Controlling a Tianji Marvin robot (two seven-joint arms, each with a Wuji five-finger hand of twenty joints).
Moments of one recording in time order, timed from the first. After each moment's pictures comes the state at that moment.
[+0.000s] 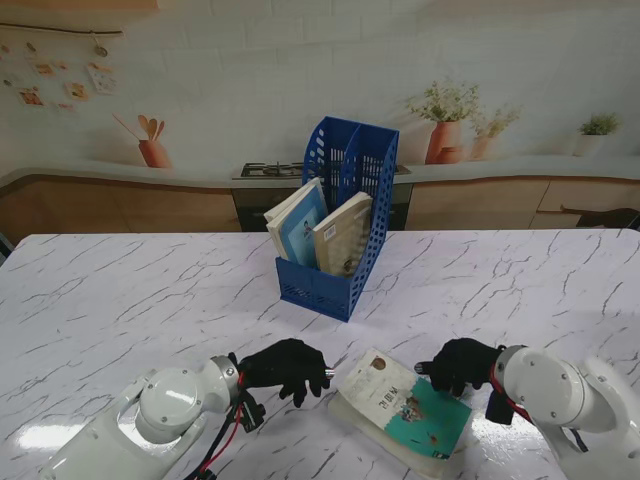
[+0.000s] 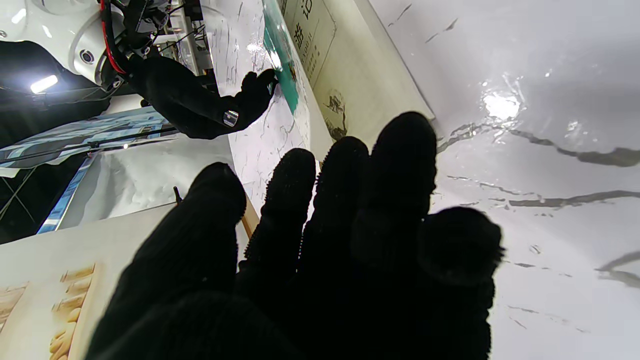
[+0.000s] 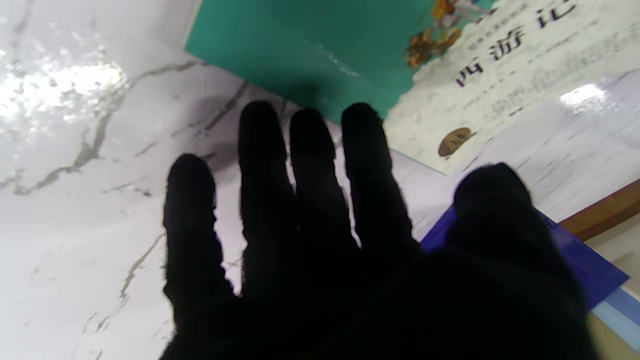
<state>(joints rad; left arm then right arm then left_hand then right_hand) 1.55 -1.07 -1.05 -1.63 -0.01 0.03 -0.41 -1.72 -0.98 1.41 -1.78 -0.55 0.19 0.64 0.92 -0.21 0.29 -0.06 0.83 0.26 0.79 0.34 1.09 0.29 0.59 0.44 1.12 0.34 0.95 0.51 0.84 0.37 1.59 0.47 0.72 -0.05 0.10 -0.08 0.94 0.11 0.50 0.61 1.07 0.16 0.37 0.30 1.01 0.16 0.42 0.34 0.36 0.48 1.28 0.45</state>
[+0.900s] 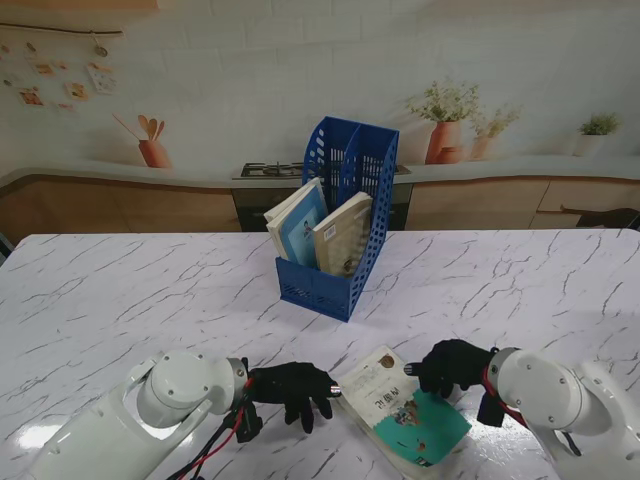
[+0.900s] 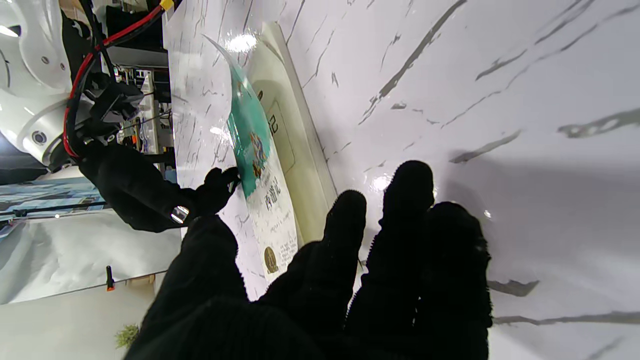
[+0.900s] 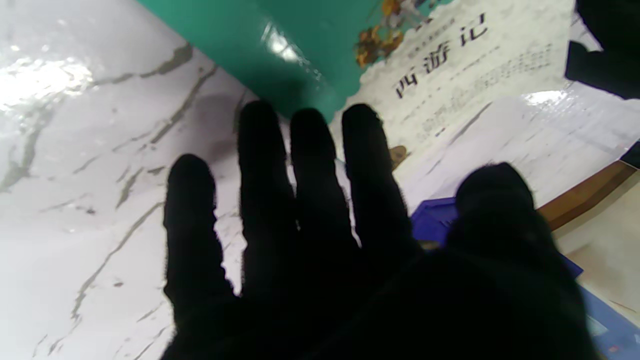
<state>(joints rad) 1.44 -1.02 -0.95 -1.61 -0.05 0.23 -0.65 -1.72 -0.99 1.39 -1.78 -0.50 0.15 0.61 1.01 0.15 -0.02 -0.05 0.36 0.51 0.22 0.23 0.73 0.36 0.34 0.29 0.73 0.46 0.65 0.48 0.50 0.44 1.44 0.71 0.72 -0.05 0.08 -0.08 0.94 0.11 0.50 0.61 1.07 0.16 0.37 0.30 1.01 0.17 0.42 0.34 0.36 0.48 1.28 0.46</state>
